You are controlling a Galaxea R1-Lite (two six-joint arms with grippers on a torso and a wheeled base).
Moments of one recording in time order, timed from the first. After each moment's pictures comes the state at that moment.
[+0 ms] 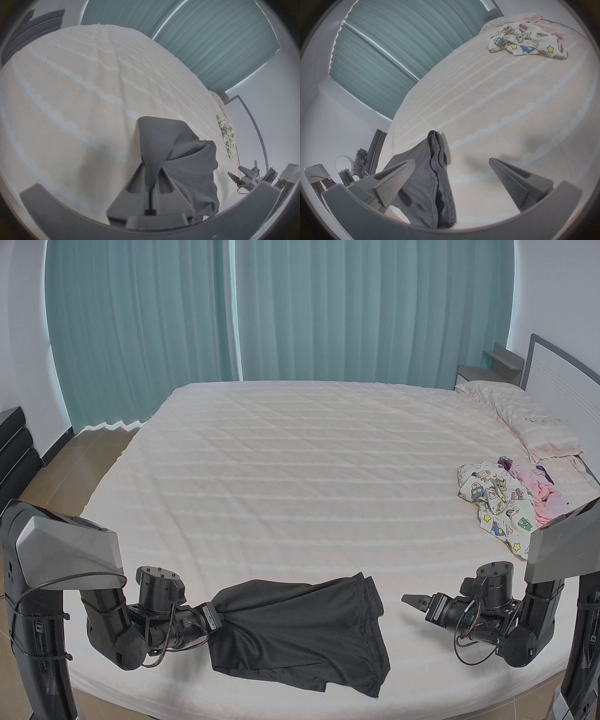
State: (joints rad) left arm -0.30 2.27 -0.41 -1.15 -0.13 -0.70; right arm 0.34 2.25 -0.27 -1.42 0.08 0.73
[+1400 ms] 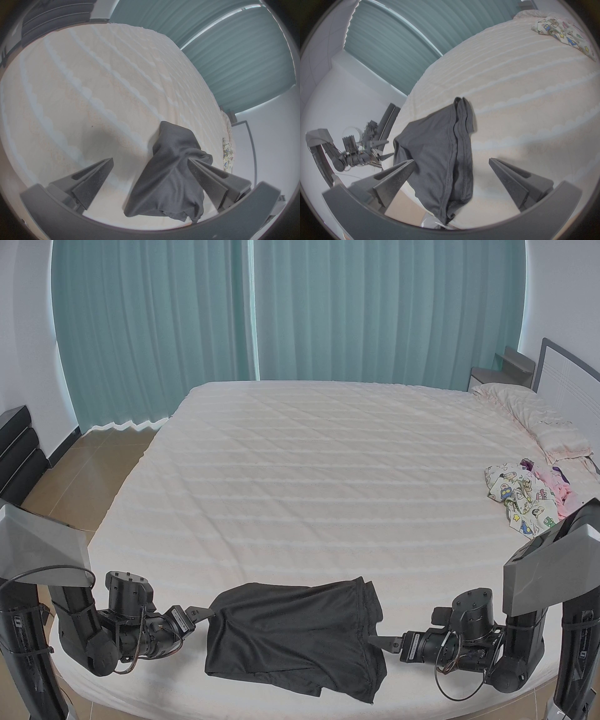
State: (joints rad) left arm -0.21 2.17 -0.25 -1.17 -0.16 -0.86; right arm 0.53 2.30 -0.19 -1.50 0.13 0.66
